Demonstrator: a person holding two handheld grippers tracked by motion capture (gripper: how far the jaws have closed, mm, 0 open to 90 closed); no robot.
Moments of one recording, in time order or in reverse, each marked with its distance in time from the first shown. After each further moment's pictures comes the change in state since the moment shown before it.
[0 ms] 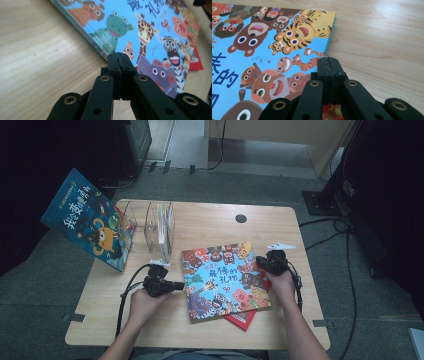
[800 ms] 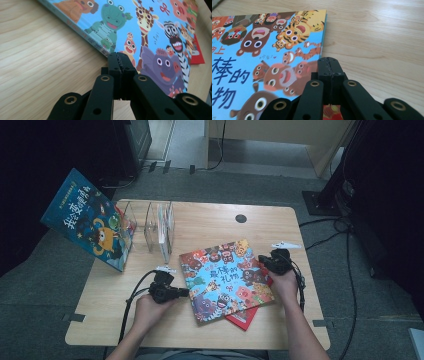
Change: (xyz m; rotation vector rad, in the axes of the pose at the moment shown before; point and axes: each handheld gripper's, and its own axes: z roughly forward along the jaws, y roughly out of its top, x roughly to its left) left arm -0.018 -0.005 0.018 0.019 -0.023 0.029; right arm -0.010 -0.001 -0.015 -0.023 0.018 0.052
